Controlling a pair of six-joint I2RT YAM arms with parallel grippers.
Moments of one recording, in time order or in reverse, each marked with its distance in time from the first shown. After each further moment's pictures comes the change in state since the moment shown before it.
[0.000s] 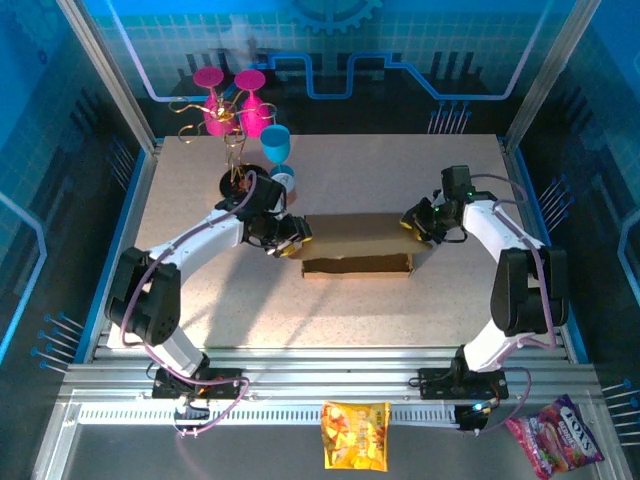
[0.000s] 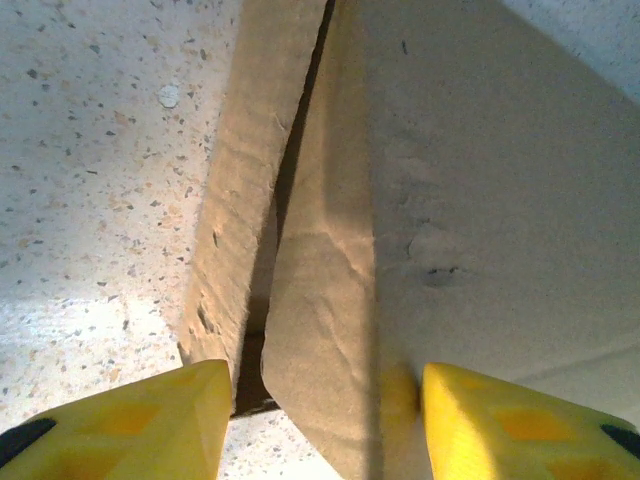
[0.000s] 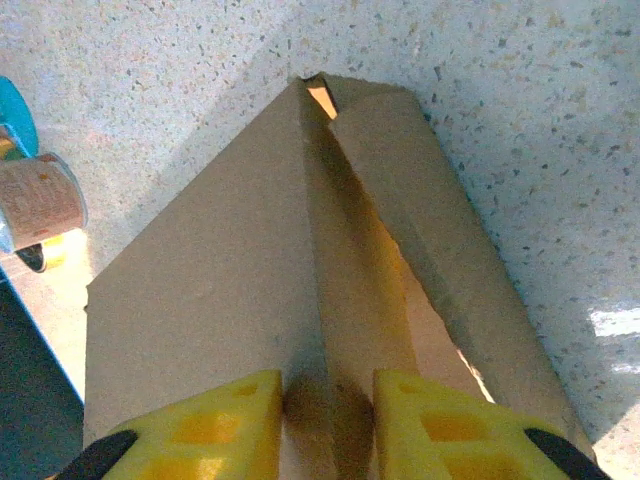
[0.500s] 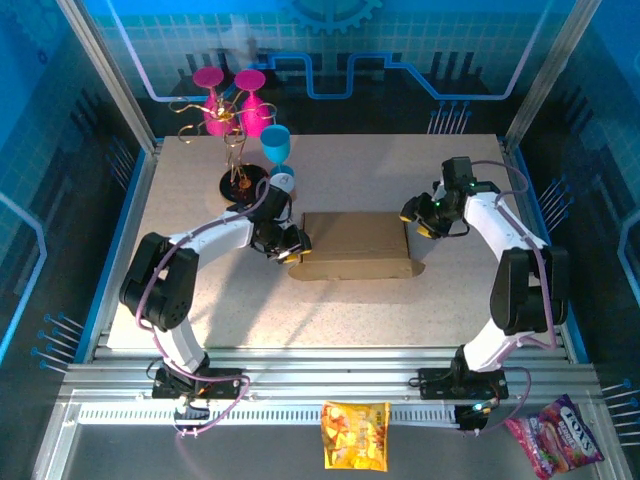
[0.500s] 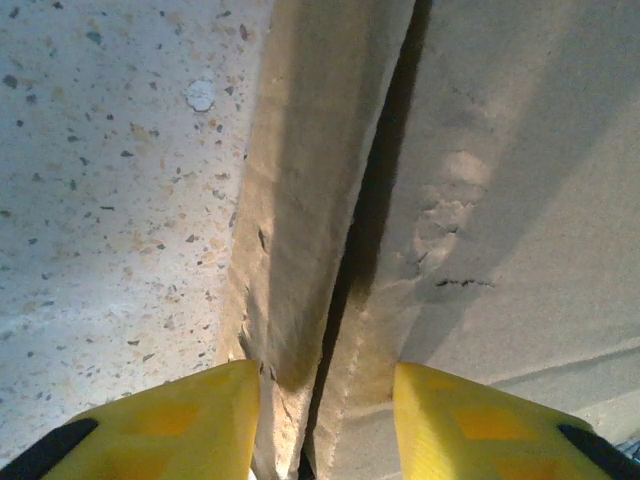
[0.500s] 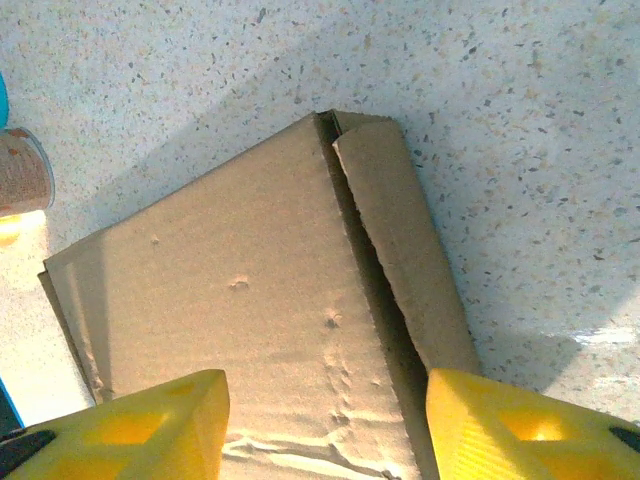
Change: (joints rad) left arm -0.001 0.106 -0.032 0.054 0.006 0.106; right arm -0.008 -0.001 0.085 -0.105 0.061 -0.158
